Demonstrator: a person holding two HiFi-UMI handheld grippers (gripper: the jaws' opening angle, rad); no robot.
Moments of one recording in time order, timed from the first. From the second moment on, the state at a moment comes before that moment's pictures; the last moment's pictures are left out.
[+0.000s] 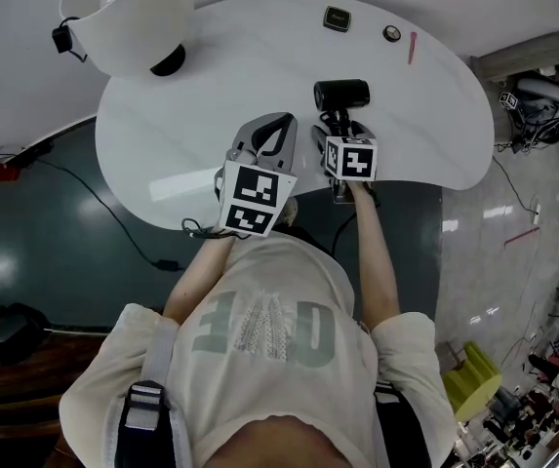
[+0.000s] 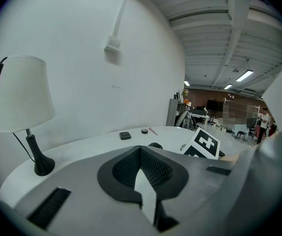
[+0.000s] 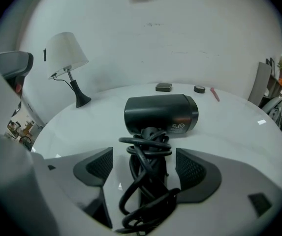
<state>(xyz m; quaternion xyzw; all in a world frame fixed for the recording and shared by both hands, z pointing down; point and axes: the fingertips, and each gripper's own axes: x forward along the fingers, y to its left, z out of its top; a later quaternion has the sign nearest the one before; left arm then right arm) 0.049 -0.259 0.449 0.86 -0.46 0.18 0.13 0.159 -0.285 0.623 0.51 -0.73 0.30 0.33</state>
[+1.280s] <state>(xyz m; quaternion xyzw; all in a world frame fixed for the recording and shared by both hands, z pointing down) 0.077 -0.259 0.357 0.89 -0.43 0.10 0.07 0.183 -0.255 0.324 0.67 -0.74 0.04 0.02</state>
